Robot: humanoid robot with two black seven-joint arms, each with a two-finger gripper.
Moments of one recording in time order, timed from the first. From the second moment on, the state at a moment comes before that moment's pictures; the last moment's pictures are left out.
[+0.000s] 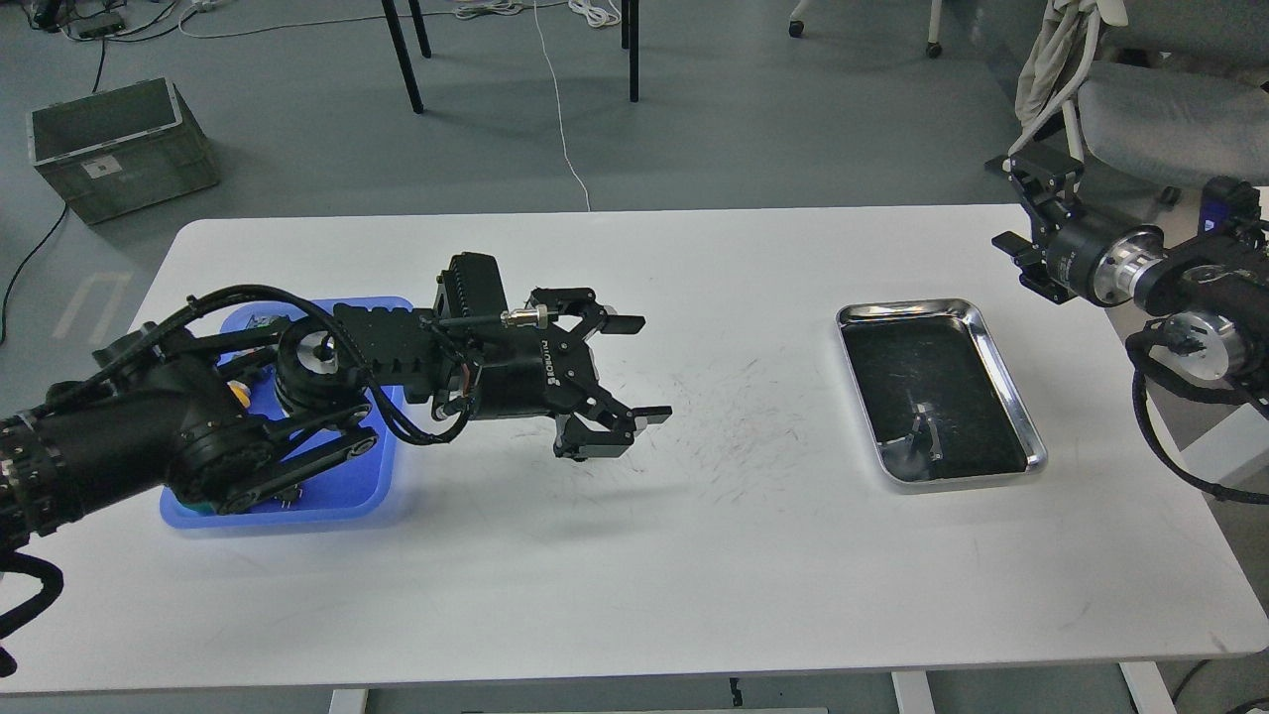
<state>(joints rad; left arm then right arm) -0.98 0.38 -0.17 -1.12 2.17 0.14 -0.49 1.07 -0.58 -0.09 0.62 -0.12 0.22 0.27</state>
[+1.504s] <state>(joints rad) -0.78 0.27 -0.12 -0.77 2.18 0.32 -0.49 0.95 -0.60 0.42 0.58 -0.10 0.17 0.32</state>
